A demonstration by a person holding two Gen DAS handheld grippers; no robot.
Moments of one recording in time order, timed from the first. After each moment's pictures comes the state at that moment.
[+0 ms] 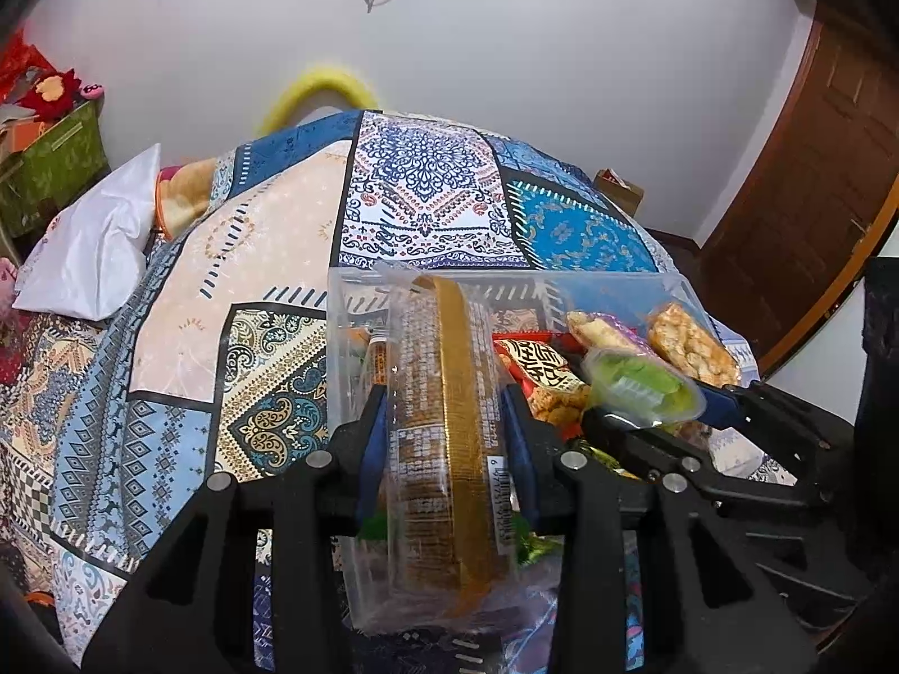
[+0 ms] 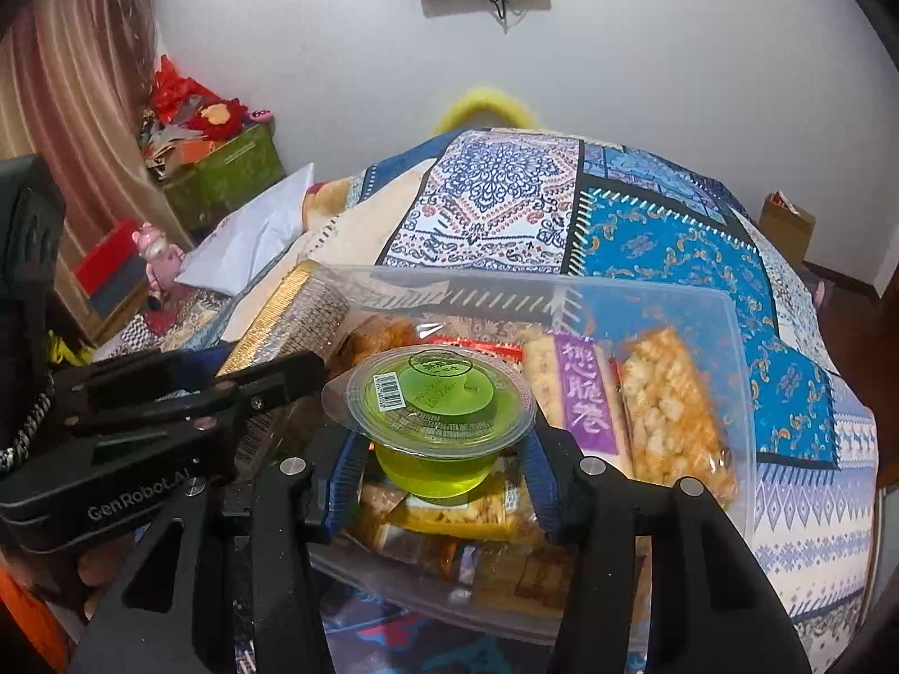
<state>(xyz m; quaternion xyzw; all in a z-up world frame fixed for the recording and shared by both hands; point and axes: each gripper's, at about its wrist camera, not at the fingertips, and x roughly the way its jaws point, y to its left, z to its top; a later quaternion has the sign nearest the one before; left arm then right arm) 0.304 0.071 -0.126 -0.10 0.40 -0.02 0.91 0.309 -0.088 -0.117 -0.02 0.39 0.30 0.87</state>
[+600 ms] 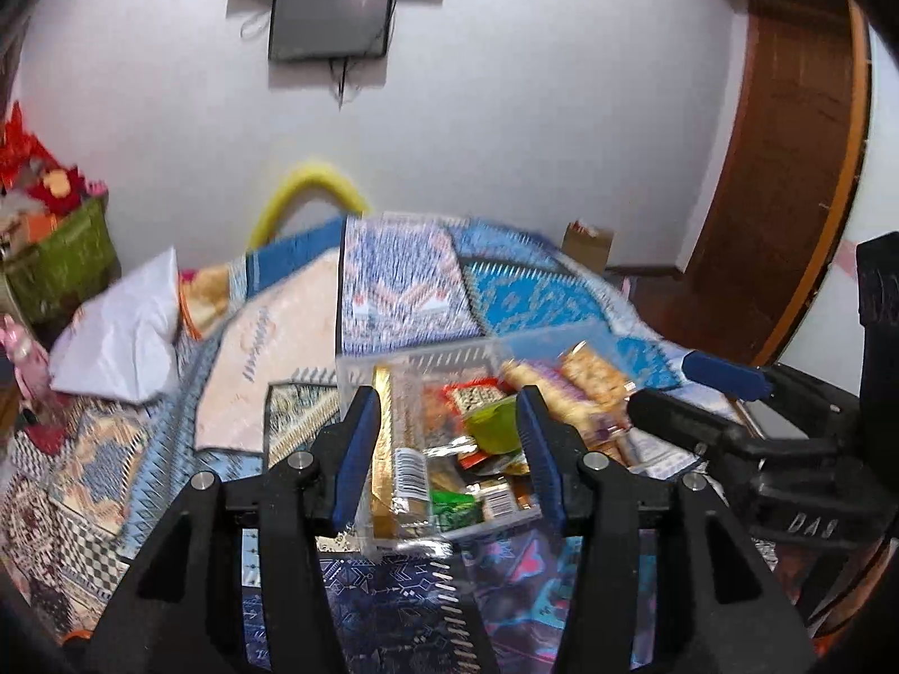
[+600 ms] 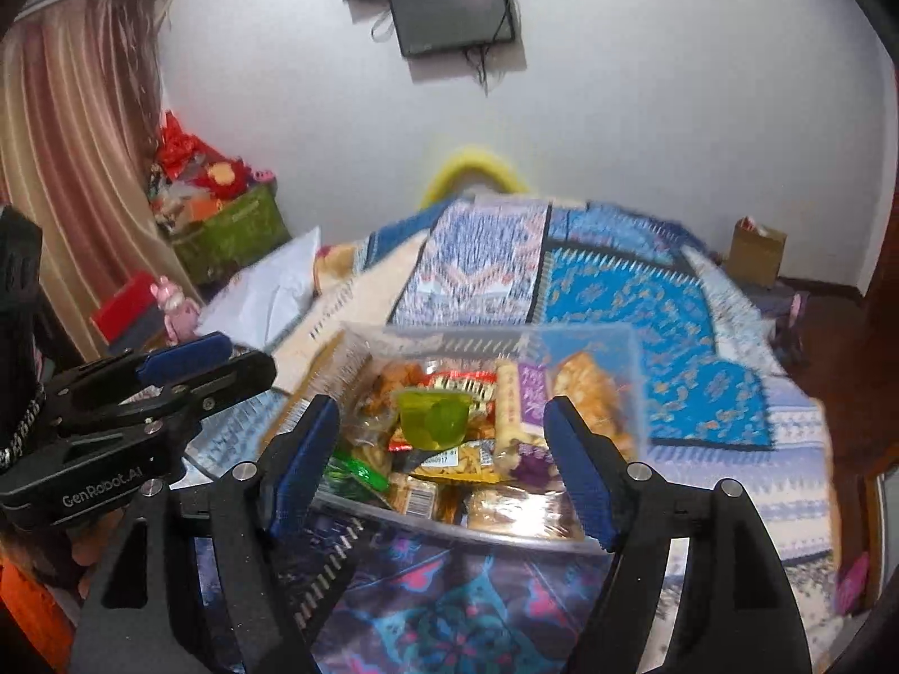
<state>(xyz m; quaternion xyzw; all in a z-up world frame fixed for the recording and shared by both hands) 0.221 0.038 -0.034 -0.04 0.31 -0.03 0.95 0.249 -0.142 -0.043 0.02 0.31 0.28 0.91</state>
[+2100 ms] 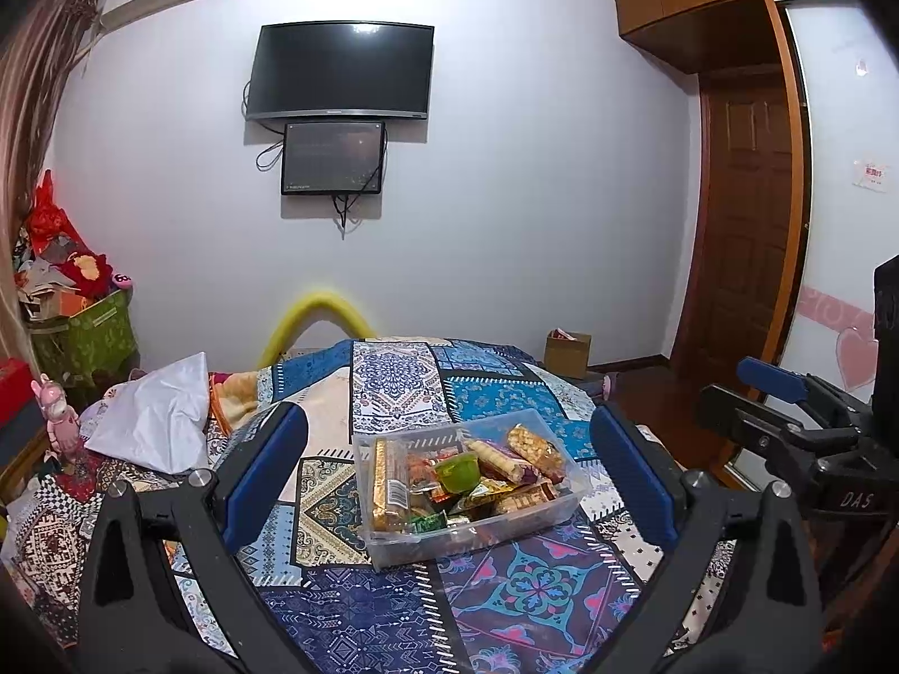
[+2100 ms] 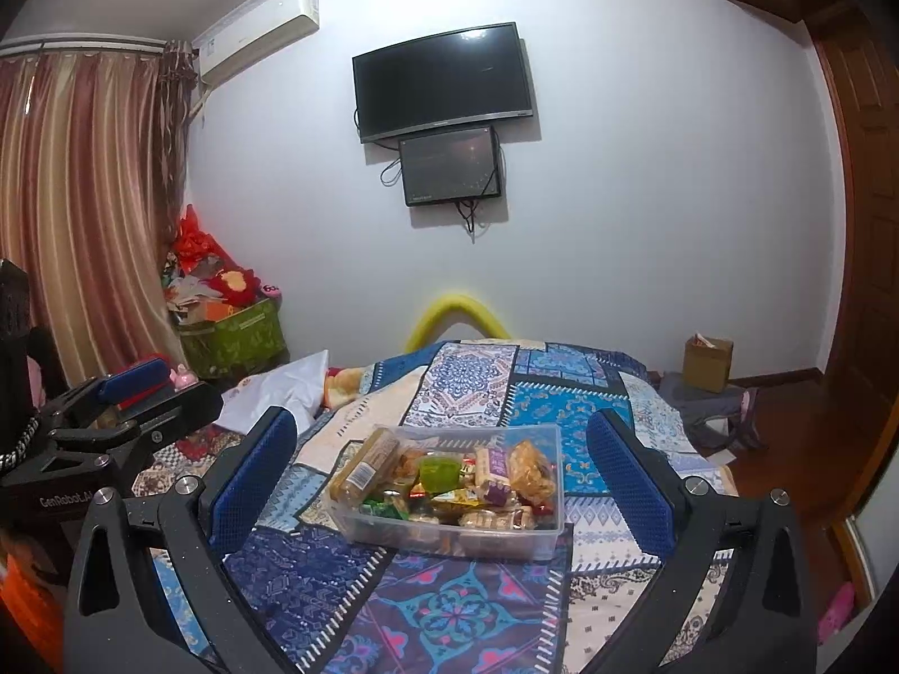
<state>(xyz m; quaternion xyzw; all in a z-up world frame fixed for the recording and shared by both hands) 0.087 0.015 0.037 -0.02 0.16 -0.02 0.99 0.129 -0.189 0.018 0.03 0.15 0.25 0.96</state>
